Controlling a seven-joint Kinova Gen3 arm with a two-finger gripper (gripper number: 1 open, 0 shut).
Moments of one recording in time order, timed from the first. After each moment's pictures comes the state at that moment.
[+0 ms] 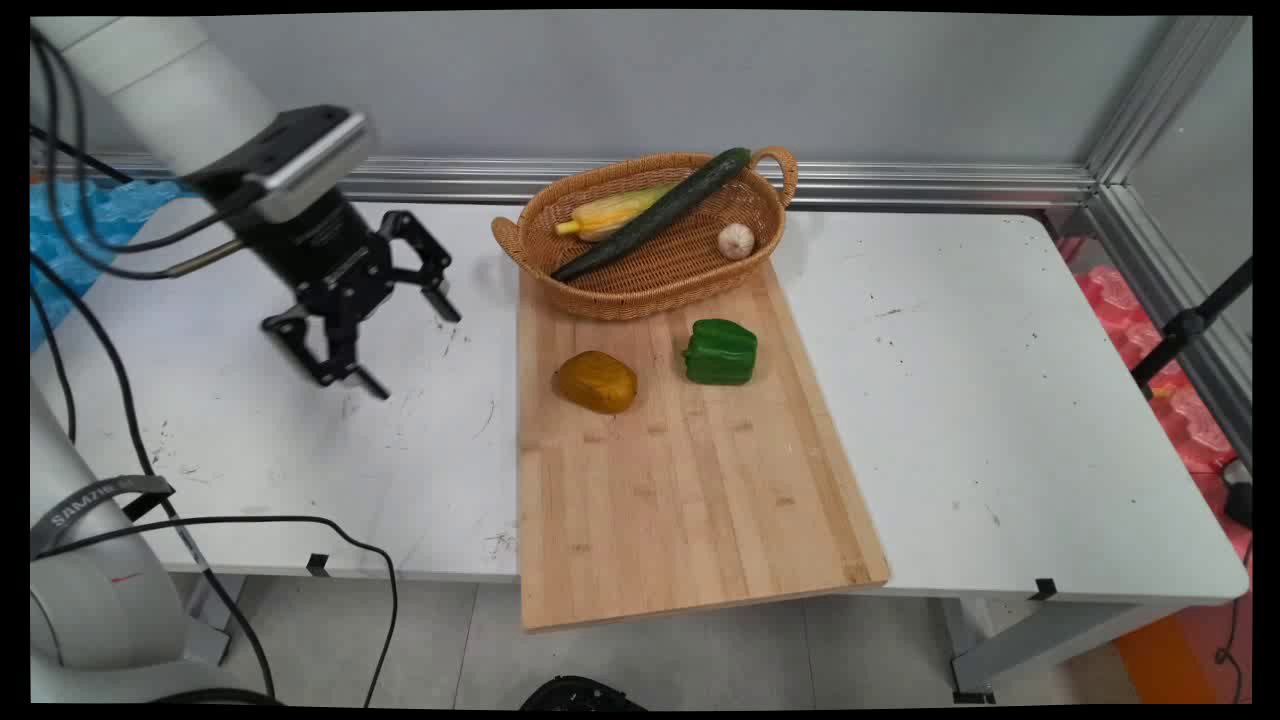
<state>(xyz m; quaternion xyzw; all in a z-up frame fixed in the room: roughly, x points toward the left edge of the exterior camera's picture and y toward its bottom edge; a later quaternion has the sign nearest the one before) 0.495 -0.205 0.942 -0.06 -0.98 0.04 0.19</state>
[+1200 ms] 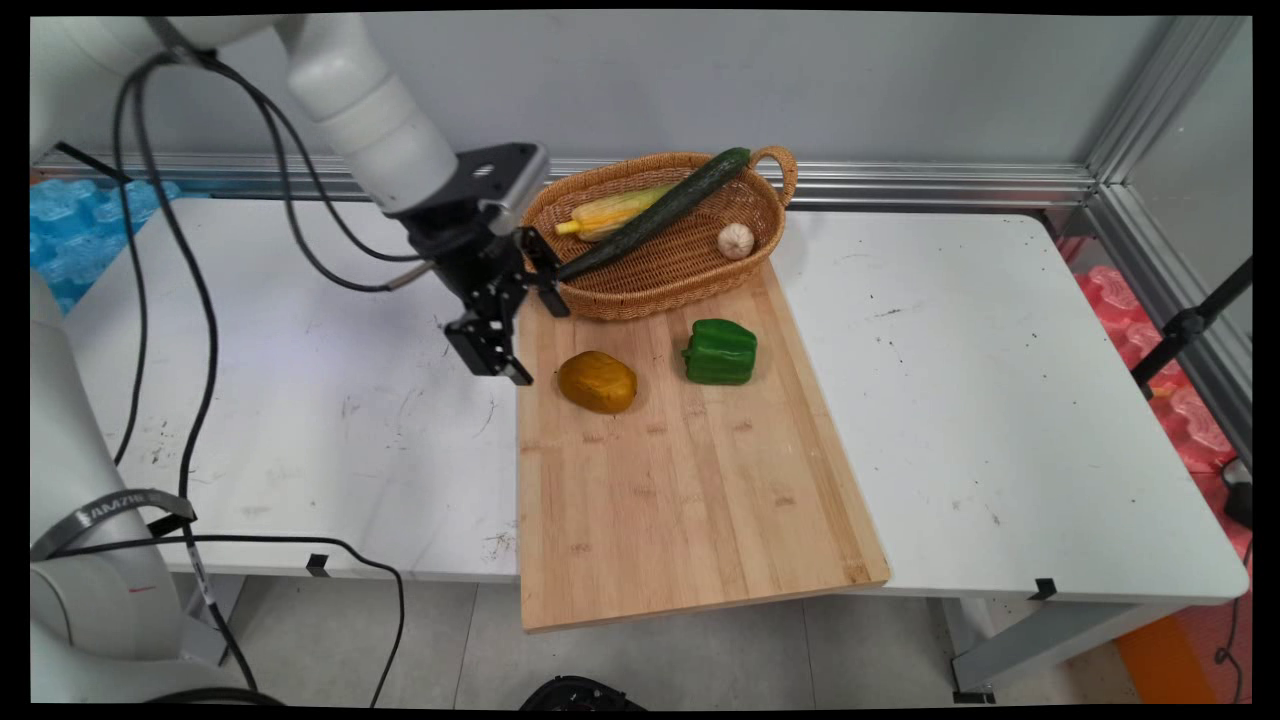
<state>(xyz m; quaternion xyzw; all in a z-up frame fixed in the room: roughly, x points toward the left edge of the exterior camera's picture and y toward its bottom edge) 0.441 -0.296 0.866 0.03 -0.98 0.04 0.19</state>
